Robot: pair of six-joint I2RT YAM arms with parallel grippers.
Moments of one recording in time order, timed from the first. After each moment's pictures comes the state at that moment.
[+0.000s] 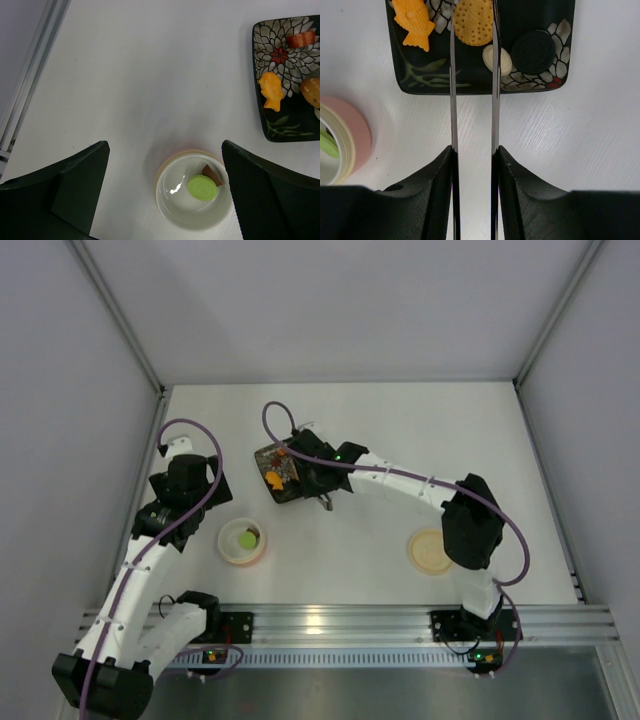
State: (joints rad) left arm -0.22 0.87 0.89 -0.73 -0.43 -0.39; right arm 0.95 1.94 1.66 -0.69 0.28 0.47
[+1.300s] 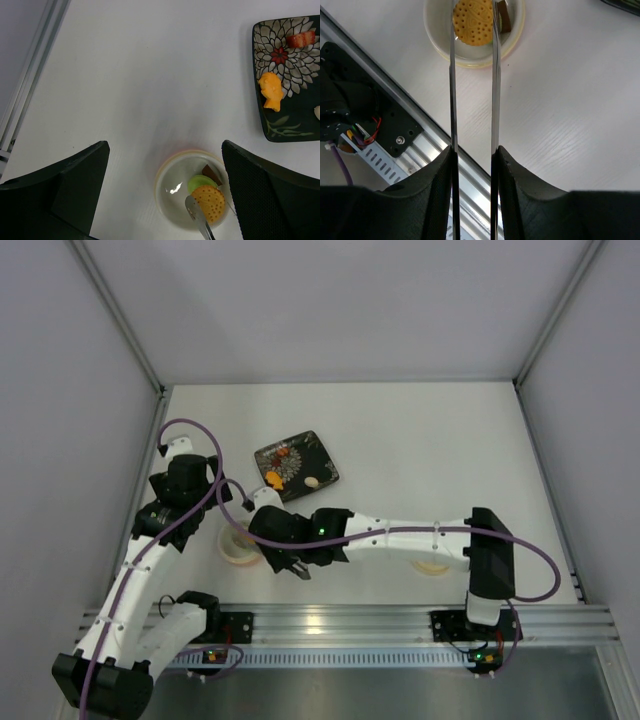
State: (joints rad) left arm -0.22 0.87 0.89 -0.73 -0.43 -0.39; right arm 1.36 1.78 1.57 -0.67 0.27 0.55
